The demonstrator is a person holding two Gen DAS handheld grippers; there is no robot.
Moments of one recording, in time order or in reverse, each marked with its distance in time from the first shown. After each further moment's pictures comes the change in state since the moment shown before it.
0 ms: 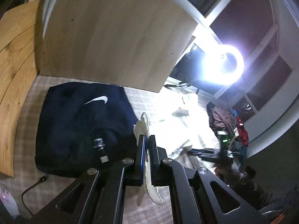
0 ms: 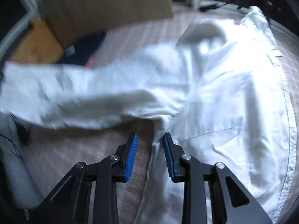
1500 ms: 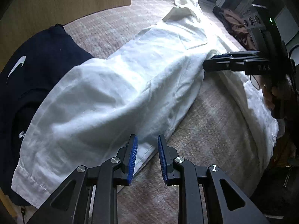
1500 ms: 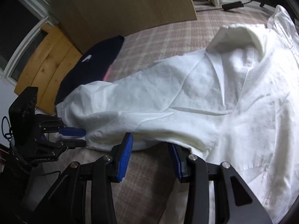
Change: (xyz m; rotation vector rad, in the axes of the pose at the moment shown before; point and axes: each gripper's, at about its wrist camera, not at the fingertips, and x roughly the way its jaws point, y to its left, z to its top) left arm 0.242 -0.059 -0.066 0.407 0.529 0.164; right arm 0.015 -0.008 0.034 0.053 0.001 0.249
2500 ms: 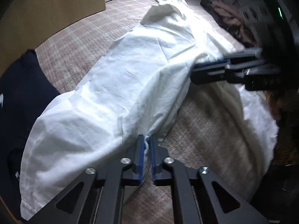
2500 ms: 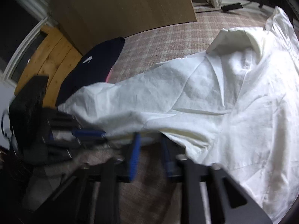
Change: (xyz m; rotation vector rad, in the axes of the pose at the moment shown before) left arm 0.001 -0.020 0.040 0.069 0.016 -0.052; right arm -0.013 0.005 -0.002 -0.014 0.012 -0.015
